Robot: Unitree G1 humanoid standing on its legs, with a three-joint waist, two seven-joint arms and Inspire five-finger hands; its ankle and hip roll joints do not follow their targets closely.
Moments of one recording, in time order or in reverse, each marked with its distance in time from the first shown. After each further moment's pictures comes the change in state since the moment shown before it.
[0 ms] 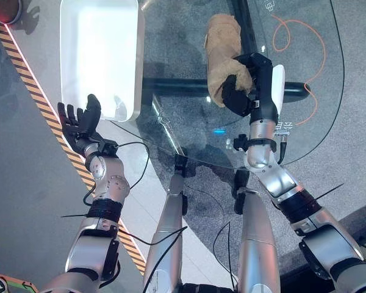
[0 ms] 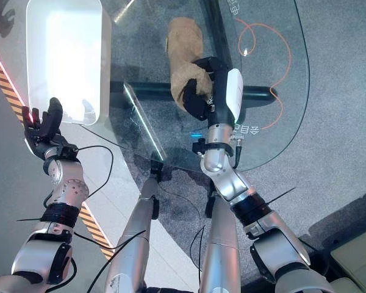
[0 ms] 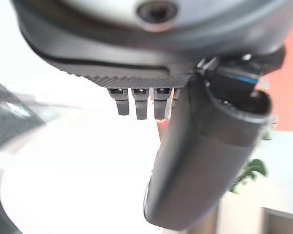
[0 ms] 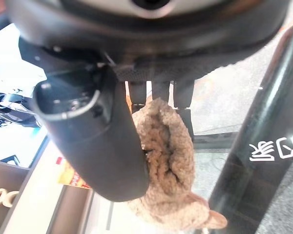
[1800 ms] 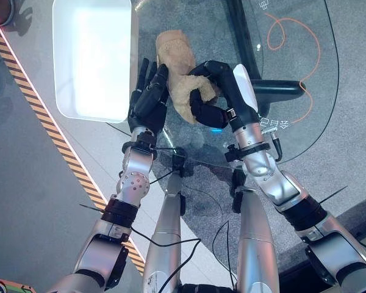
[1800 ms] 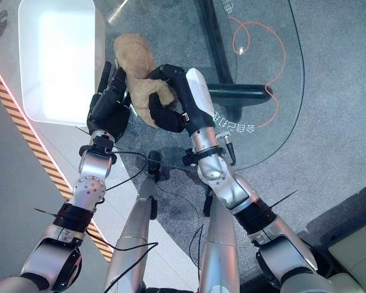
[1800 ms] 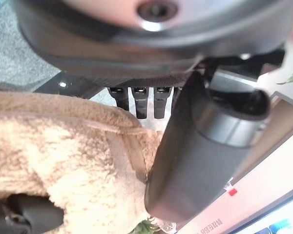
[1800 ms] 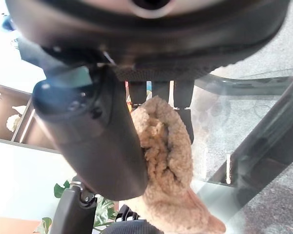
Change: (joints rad) left arm -0.024 -0.037 -0.195 -0.246 -0.327 0.365 -0.441; right arm 0.016 -0.051 0.081 -0.133 -0.063 -0.046 0.337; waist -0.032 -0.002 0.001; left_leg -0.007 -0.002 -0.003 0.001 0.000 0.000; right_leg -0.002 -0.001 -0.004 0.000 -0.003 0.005
